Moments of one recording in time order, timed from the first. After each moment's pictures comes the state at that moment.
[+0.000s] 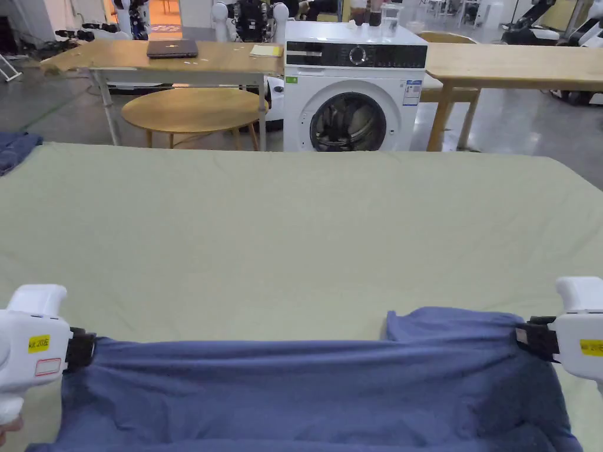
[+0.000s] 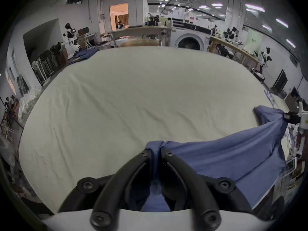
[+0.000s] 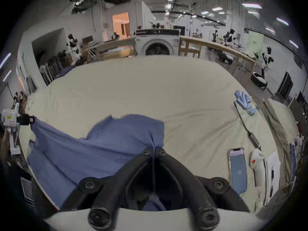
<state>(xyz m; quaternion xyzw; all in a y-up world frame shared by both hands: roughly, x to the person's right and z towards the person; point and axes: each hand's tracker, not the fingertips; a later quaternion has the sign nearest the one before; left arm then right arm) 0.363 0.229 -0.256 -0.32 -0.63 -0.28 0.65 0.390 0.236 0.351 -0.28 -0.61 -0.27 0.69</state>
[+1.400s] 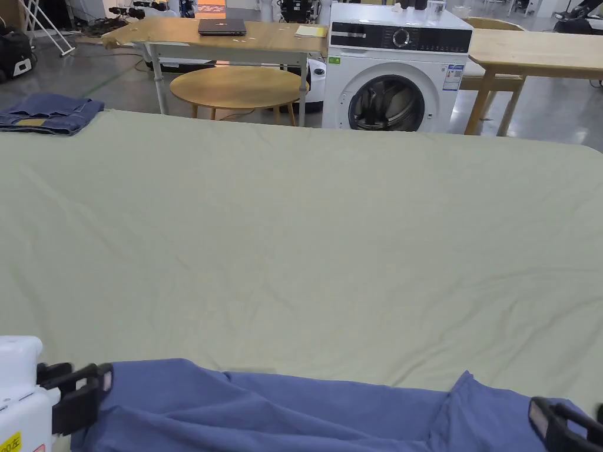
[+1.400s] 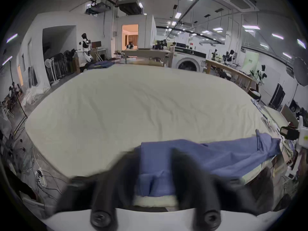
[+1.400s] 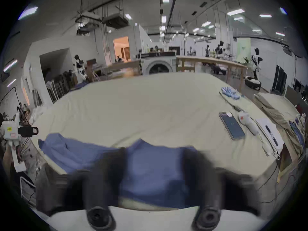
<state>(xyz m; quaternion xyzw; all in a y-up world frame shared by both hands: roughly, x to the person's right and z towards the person) 0.157 0.218 -0.239 -0.27 -0.64 -0.18 0.70 0.181 0.223 0.298 -0.17 -0.64 -0.22 0.72</state>
